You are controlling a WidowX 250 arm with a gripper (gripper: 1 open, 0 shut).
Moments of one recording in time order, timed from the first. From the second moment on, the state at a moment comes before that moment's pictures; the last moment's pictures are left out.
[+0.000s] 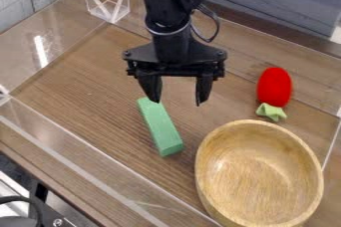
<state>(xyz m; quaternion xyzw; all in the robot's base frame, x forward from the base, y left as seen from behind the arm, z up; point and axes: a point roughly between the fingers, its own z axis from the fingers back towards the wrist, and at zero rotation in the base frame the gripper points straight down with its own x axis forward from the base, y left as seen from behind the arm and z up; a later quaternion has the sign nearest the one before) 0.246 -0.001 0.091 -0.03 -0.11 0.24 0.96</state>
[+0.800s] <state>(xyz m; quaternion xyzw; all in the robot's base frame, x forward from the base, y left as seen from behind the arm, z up) 0.240 0.002 0.070 -0.02 -0.10 0.26 0.96</state>
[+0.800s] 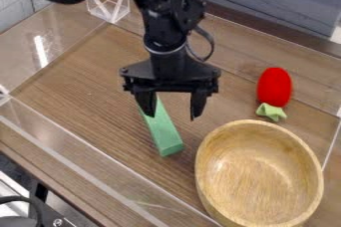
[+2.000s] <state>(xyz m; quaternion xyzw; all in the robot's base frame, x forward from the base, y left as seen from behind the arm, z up) 0.237 0.006 0.048 -0.01 -0.06 0.27 0.96</state>
